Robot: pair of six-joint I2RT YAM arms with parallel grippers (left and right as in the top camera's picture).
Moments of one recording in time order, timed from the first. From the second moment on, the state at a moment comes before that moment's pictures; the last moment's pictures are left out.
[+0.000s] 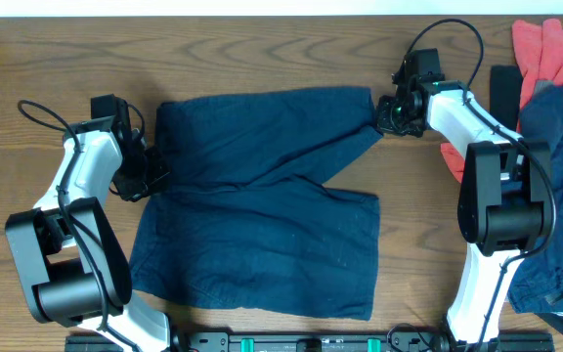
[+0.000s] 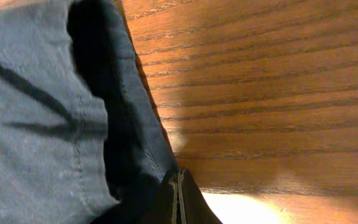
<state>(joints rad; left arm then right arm) 0.21 1.80 1.17 -0.89 0.15 -0.33 0.10 2.17 1.50 -0.57 -0.21 0.34</state>
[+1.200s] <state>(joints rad) 0.21 1.57 1.33 -1.25 0.11 -0.33 0.06 1.70 1.49 -1.11 -0.17 0.24</state>
